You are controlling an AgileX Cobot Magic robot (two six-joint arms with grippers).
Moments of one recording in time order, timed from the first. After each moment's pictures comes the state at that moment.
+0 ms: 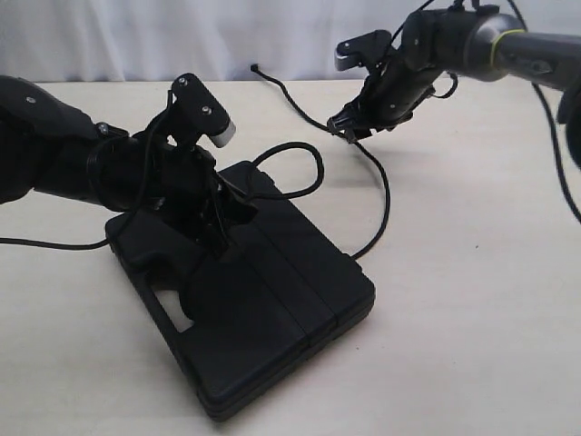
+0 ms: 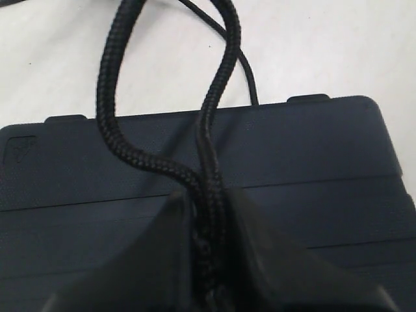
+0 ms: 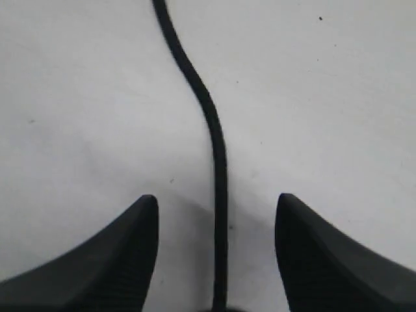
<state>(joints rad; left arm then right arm) -0.38 1.62 -0.84 -1.17 0.38 1.47 0.22 2.36 -1.92 0.04 0.73 -0.21</state>
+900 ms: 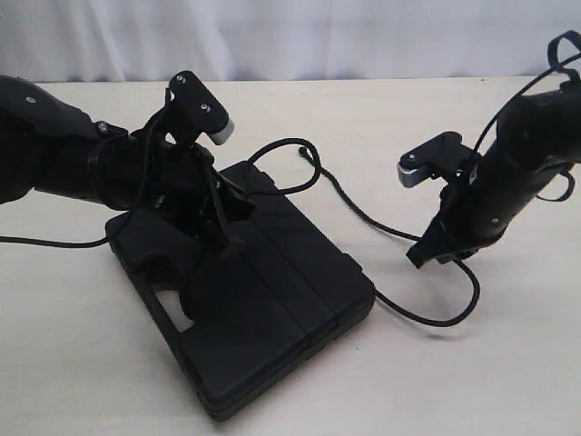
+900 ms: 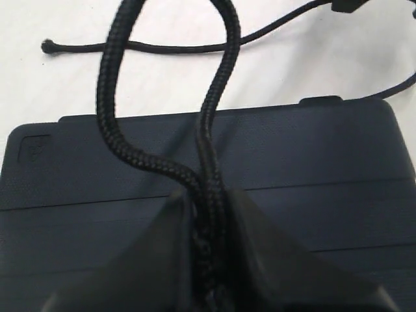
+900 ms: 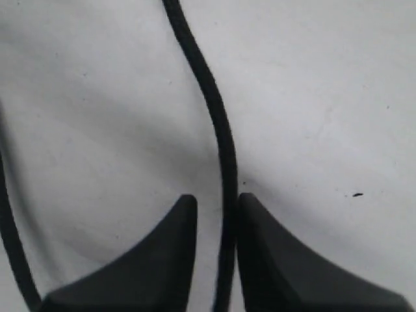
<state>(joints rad) -0.38 1.62 -0.84 -1.17 0.36 1.47 0.22 1.79 -0.96 -0.03 0.62 -0.27</state>
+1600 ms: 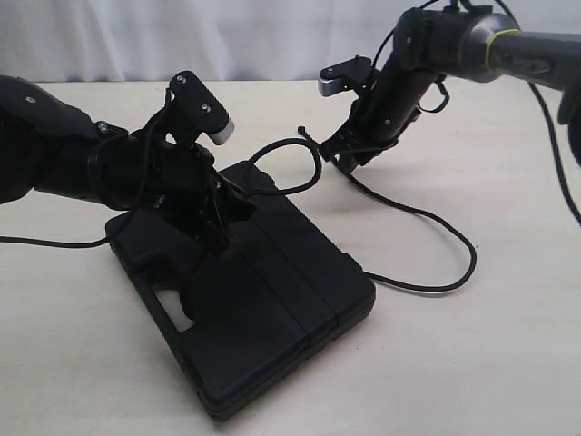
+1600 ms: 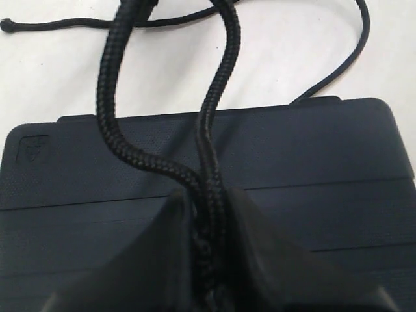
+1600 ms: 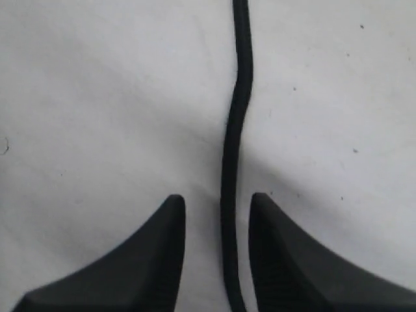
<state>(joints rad) -0.38 1.62 -0.84 -1.17 0.36 1.47 0.27 2.34 -1.89 0.14 0.94 -0.35</state>
